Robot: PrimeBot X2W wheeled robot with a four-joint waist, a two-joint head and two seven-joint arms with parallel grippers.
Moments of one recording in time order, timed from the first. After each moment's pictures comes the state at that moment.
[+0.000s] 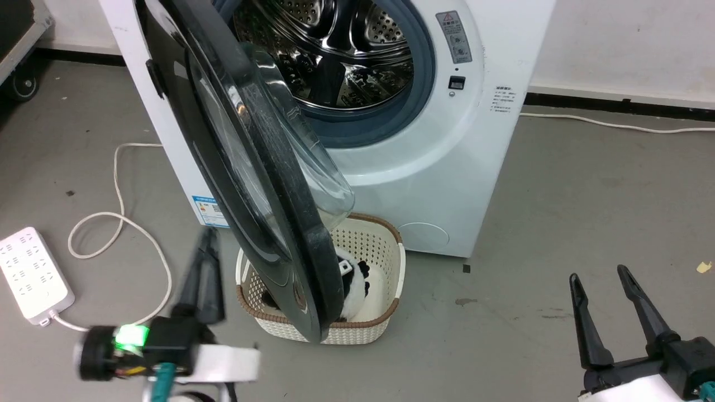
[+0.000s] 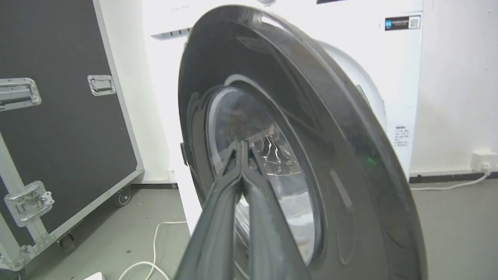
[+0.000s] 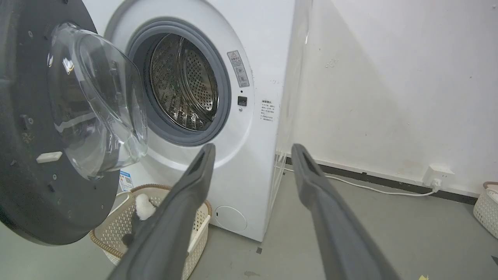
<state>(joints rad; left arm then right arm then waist) -0.06 0.16 -0.19 -0.06 -0.04 0.21 -0.26 0.06 -0.06 -0.09 -0.05 0.00 0.13 -0.26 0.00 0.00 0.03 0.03</state>
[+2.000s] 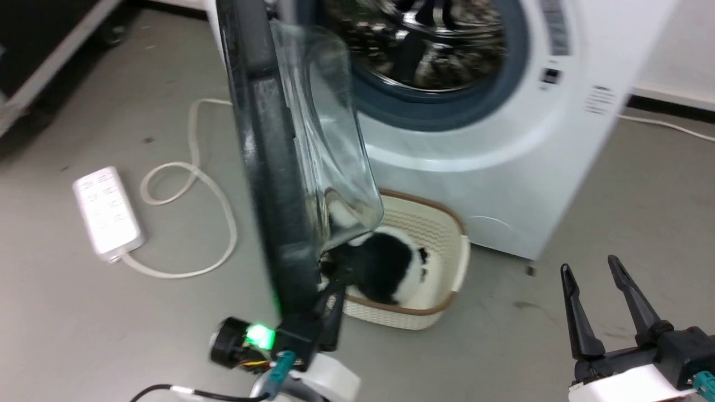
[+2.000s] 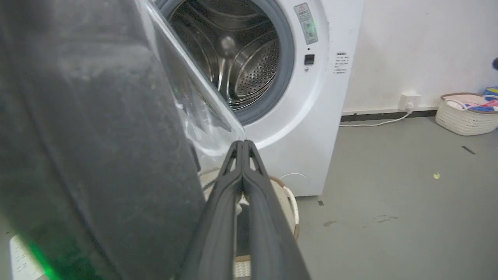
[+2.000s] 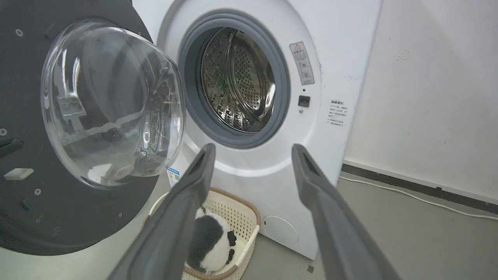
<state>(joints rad) -0.19 0.08 -0.47 0.23 -0.12 0.13 -0.25 0.03 -0.05 -0.06 -0.03 0.04 0.13 -0.26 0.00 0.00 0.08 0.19</state>
